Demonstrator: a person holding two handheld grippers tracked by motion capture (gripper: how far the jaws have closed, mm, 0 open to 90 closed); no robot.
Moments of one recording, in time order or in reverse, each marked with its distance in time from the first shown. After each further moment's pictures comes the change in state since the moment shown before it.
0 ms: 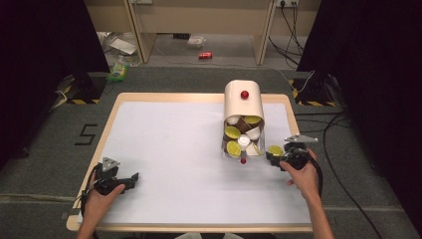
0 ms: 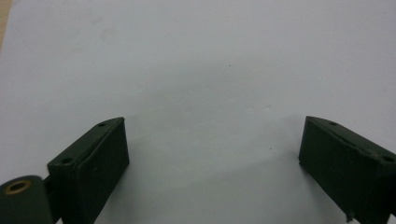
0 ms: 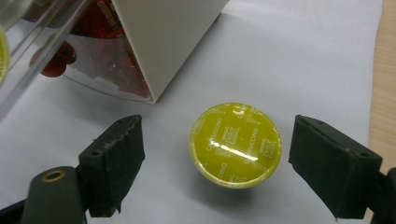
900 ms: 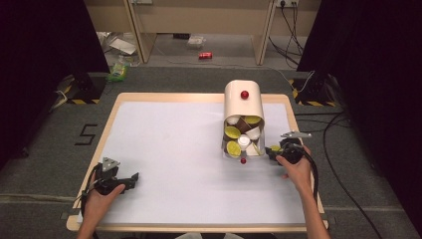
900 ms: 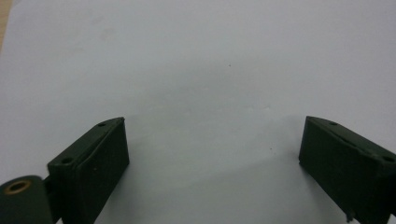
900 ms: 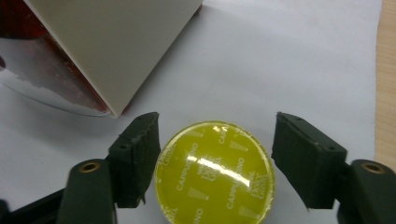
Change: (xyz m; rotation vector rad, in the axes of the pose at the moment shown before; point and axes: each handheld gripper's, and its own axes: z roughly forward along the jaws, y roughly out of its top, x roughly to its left) left arm 0.000 0.000 0.000 0.001 0.001 0.001; right arm -0.010 0.005 0.030 0.023 -0.035 0.015
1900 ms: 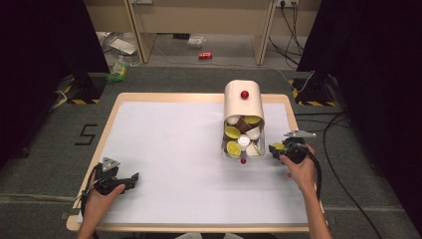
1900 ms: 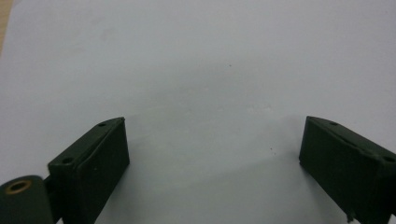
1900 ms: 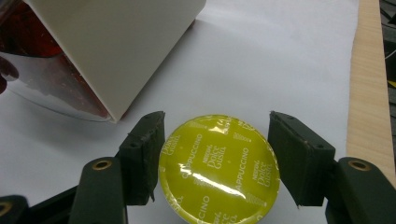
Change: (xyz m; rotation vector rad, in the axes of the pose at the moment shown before) left arm 0.000 0.000 0.000 0.000 0.003 0.003; right arm -0.003 0.003 -0.011 -0.028 -0.023 -0.015
